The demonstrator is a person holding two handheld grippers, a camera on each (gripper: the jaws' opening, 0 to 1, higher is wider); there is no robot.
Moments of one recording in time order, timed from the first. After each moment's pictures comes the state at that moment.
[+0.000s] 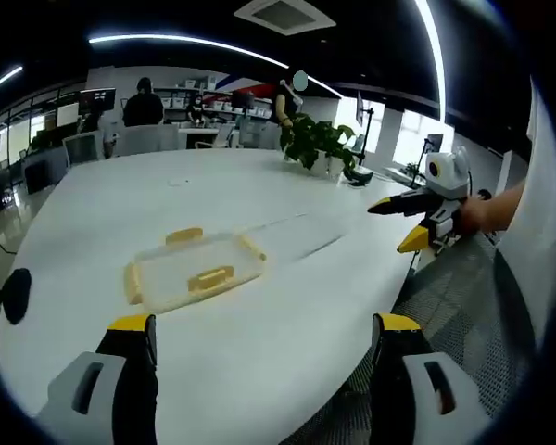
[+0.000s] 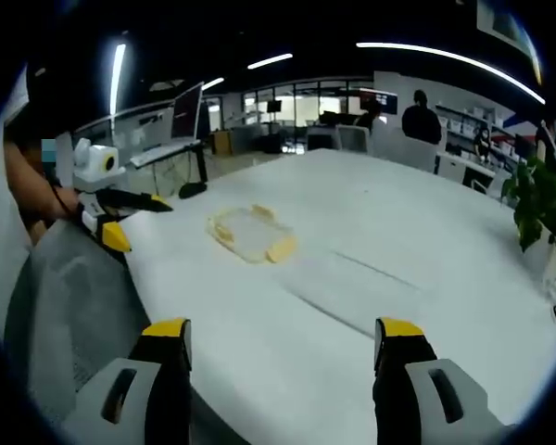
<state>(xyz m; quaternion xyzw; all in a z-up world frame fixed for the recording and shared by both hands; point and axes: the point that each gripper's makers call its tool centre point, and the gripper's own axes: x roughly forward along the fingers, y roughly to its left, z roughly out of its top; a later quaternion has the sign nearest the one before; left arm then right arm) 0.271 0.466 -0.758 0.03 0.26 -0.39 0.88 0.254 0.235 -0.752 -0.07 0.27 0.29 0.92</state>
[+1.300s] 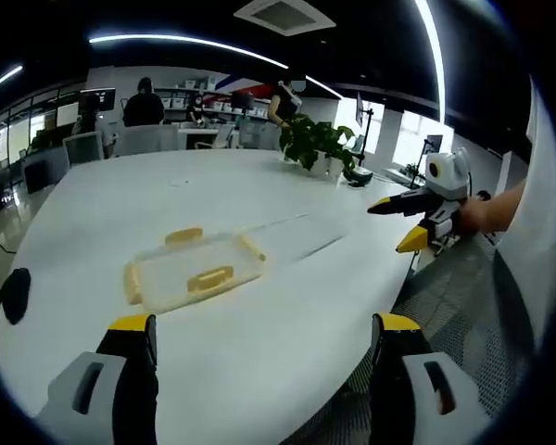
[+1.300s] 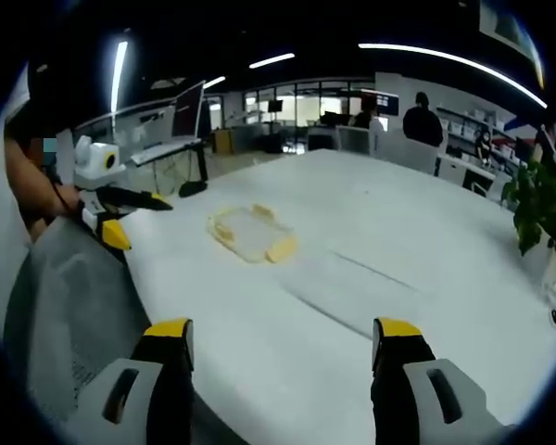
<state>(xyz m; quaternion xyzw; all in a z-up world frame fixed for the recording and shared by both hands) 0.271 0.465 -0.758 0.03 0.26 -0.39 0.88 0.254 0.235 -0.750 -0.08 0.26 0.29 0.92</state>
